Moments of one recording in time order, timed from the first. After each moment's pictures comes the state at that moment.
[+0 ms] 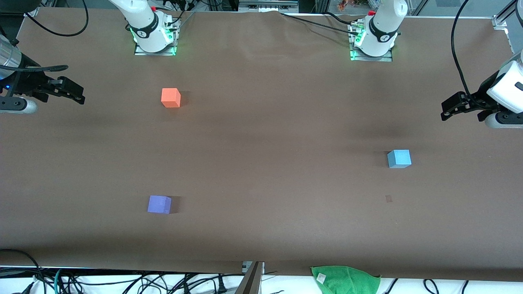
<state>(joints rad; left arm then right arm) 0.05 0.05 -0.07 -1.60 0.03 1.66 -0.02 0.02 0.05 0.05 -1.54 -0.04 1.53 0.10</state>
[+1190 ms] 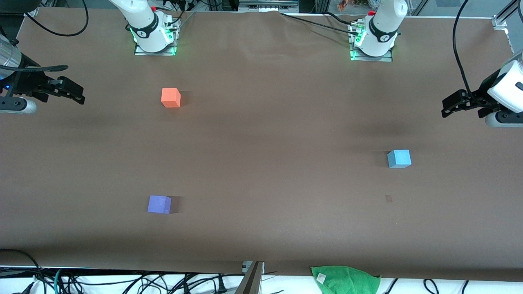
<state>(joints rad) 0.06 0.05 -0.06 -1.59 0.03 1.62 -0.02 0.02 0.05 0.05 -1.54 -0.04 1.53 0.10</state>
